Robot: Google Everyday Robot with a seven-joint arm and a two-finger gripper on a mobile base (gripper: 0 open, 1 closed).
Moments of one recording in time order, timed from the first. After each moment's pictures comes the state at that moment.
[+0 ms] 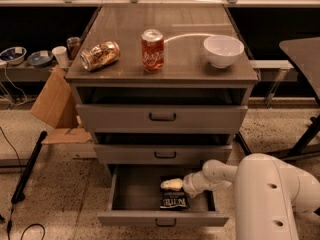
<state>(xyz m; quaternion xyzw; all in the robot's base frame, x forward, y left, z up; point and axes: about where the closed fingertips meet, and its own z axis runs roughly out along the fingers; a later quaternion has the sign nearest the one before) 0.575 -0.087 0.220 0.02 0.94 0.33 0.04</state>
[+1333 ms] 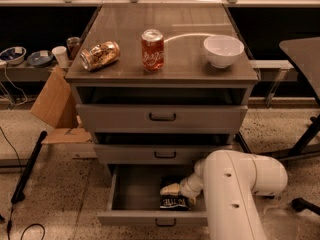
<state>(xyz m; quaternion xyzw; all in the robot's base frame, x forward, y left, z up) 0.560 -0.093 0.160 0.05 0.96 0.26 -0.06</state>
